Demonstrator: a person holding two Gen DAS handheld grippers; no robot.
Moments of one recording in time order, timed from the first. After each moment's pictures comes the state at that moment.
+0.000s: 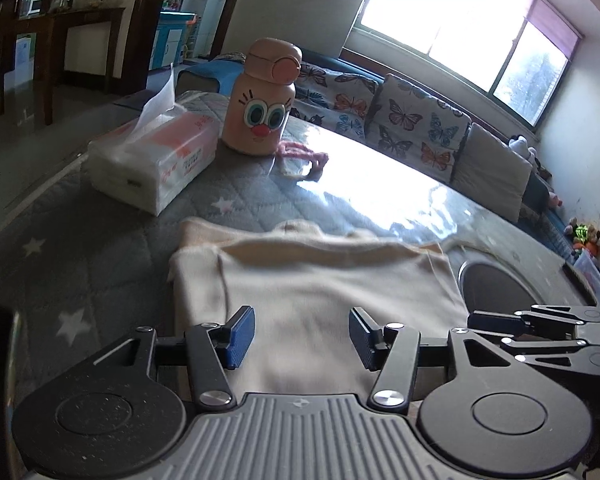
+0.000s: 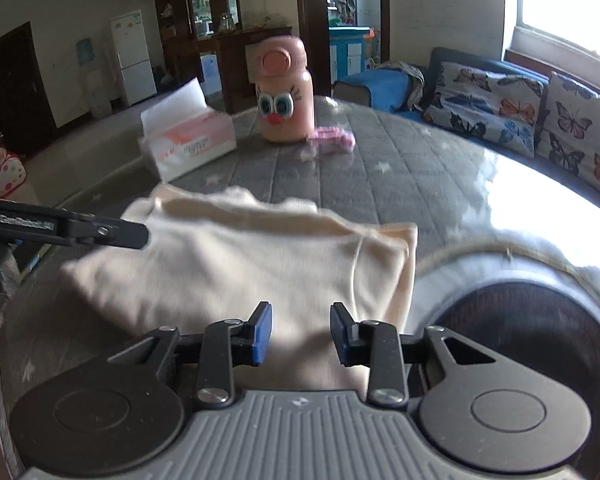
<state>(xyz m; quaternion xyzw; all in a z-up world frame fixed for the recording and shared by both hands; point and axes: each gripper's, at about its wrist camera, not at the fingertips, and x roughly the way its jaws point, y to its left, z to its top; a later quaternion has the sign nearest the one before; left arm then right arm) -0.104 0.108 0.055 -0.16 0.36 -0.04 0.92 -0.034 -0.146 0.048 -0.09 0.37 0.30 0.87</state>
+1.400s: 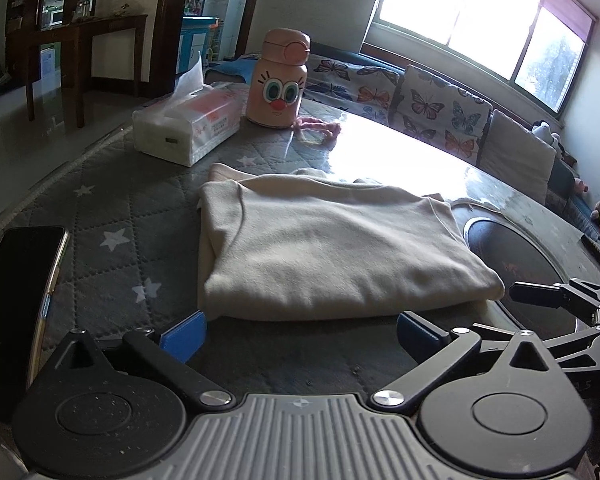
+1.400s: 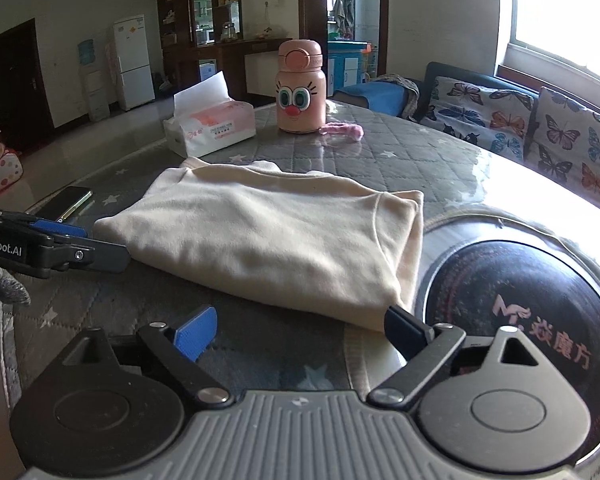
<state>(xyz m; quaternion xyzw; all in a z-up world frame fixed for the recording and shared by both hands) -0.164 0.077 0.048 -0.13 0.36 0.01 0.92 -0.102 -0.156 0.042 -0.10 0.34 0.30 0.89</state>
